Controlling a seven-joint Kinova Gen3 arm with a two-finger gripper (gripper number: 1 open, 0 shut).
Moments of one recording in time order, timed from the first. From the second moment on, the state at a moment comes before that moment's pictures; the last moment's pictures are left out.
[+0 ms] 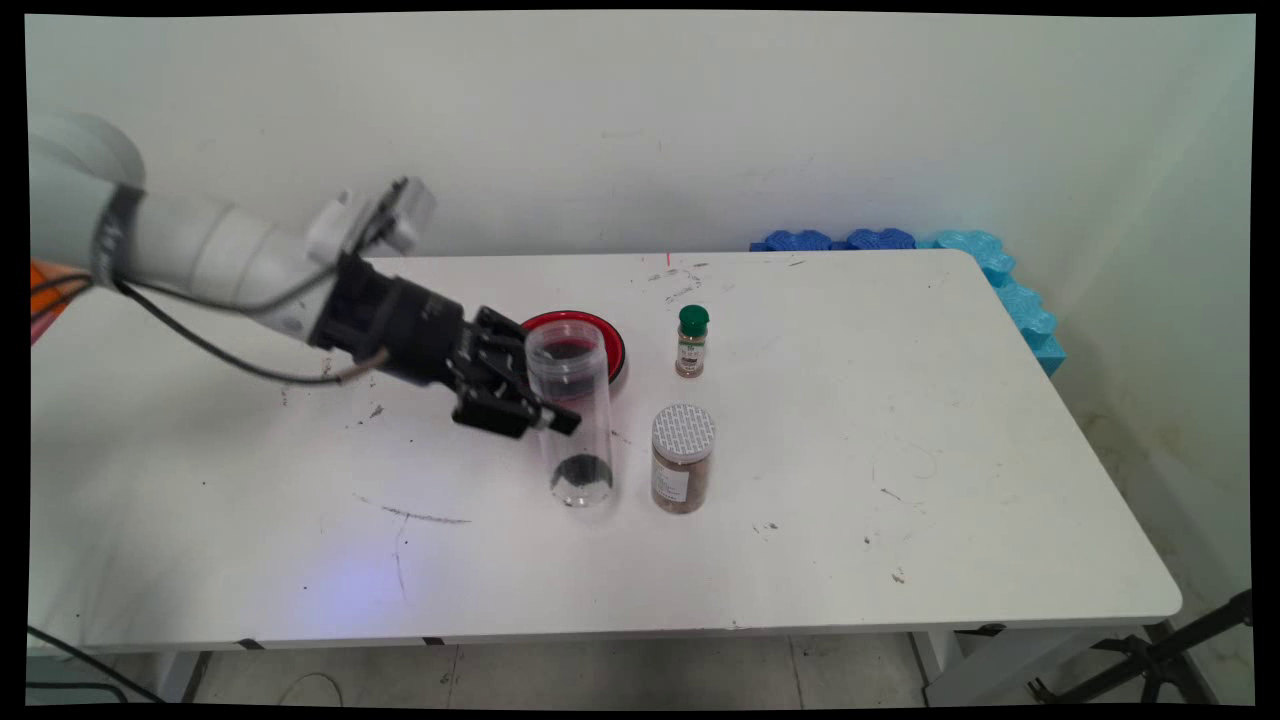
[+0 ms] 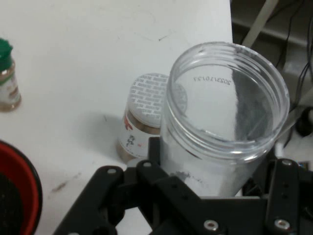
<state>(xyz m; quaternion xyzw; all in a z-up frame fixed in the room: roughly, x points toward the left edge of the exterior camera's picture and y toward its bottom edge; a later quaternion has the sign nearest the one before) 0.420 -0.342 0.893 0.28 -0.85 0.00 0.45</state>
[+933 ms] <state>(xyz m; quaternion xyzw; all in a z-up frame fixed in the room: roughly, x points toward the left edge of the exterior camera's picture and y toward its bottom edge) 0.447 -0.364 0.939 0.47 -0.75 -0.13 0.44</state>
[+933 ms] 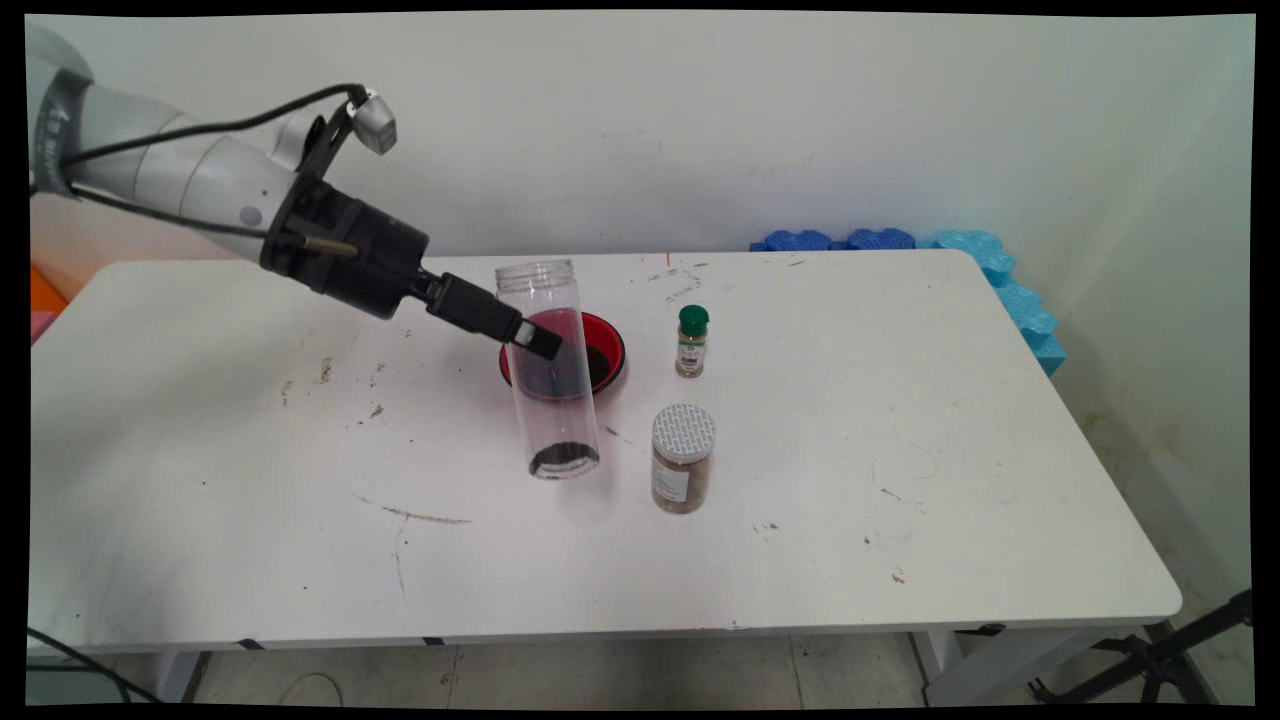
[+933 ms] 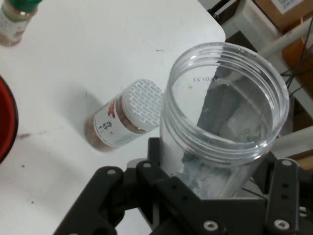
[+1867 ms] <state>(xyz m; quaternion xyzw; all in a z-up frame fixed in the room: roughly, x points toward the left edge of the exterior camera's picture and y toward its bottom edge) 0.461 -0.390 0.938 0.66 -0.58 -0.27 0.39</state>
